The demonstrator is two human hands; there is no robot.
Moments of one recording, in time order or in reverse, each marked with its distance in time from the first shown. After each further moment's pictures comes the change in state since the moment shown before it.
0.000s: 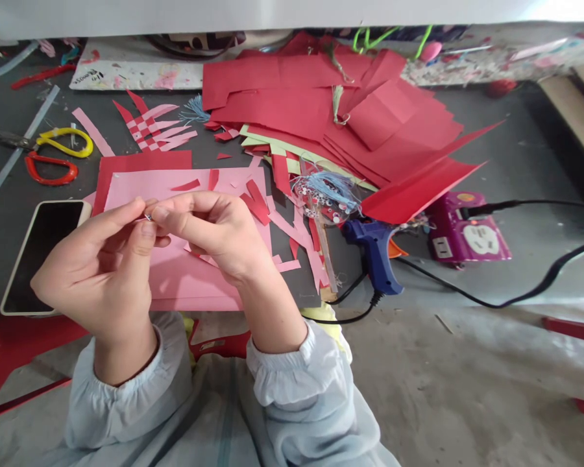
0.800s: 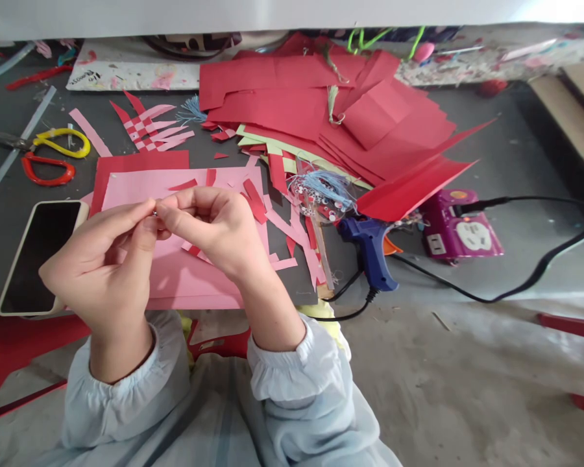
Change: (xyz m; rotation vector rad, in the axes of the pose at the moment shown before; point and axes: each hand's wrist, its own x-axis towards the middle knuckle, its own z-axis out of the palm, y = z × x) left_hand 0.001 -0.007 -0.005 0.028 -0.116 -0.024; right_hand 0.001 -0.001 -0.001 -0.123 0.086 -0.066
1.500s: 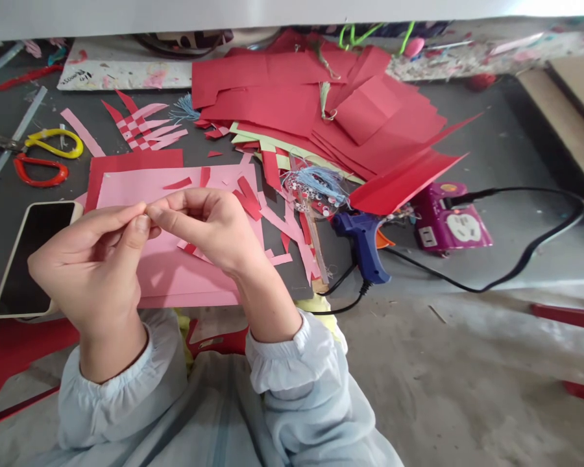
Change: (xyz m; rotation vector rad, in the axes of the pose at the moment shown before) left_hand 0.004 0.000 0.001 -0.122 0.032 -0.017; right_hand 0.002 0.005 -0.006 0.029 -0.095 -0.015
